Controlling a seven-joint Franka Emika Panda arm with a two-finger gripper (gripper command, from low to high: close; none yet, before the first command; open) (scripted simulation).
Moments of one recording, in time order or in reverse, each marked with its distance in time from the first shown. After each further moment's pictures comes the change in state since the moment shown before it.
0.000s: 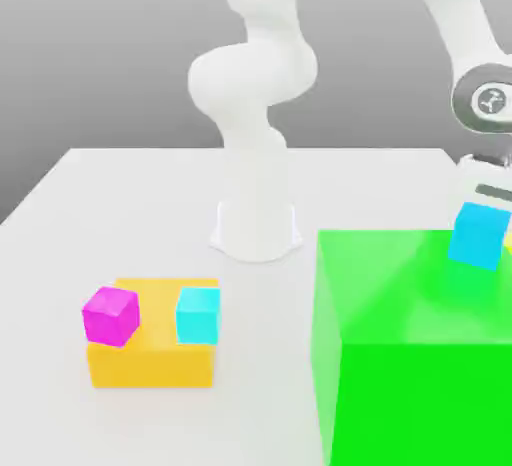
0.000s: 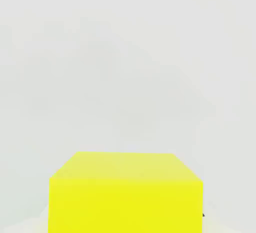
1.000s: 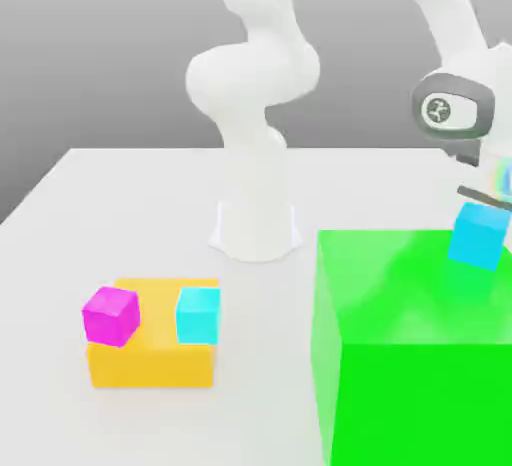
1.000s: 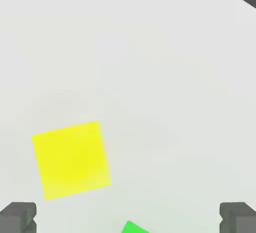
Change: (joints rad) arm -0.058 0.002 0.049 -0.265 0.343 0.365 0.081
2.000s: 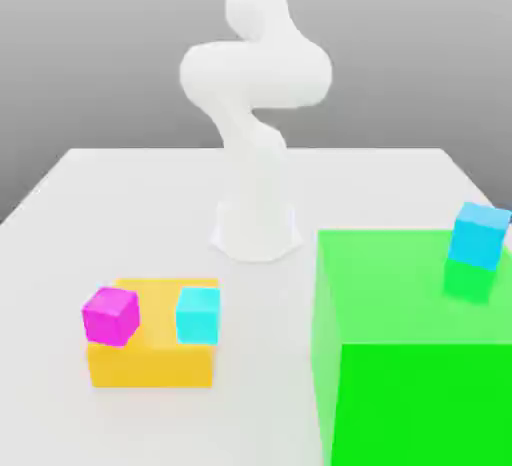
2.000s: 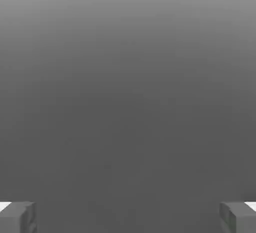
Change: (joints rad) arm -0.664 -0.853 -0.205 0.371 0.047 -0.475 1.280
